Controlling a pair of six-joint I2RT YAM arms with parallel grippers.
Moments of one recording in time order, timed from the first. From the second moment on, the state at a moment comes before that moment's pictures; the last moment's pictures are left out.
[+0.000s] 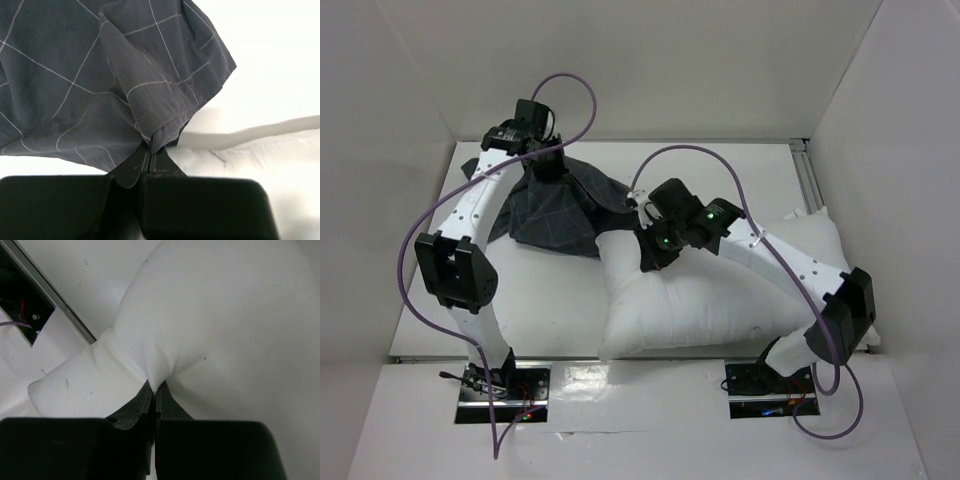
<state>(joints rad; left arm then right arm) -0.19 1.84 1.90 -0.97 0.11 -0.42 0.78 1.45 1.34 -0.81 -0.28 0.16</state>
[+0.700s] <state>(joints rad) -0.20 1.55 1.58 -0.96 0.13 -0.37 0.55 1.75 1.63 -0.73 -0.48 0.09</state>
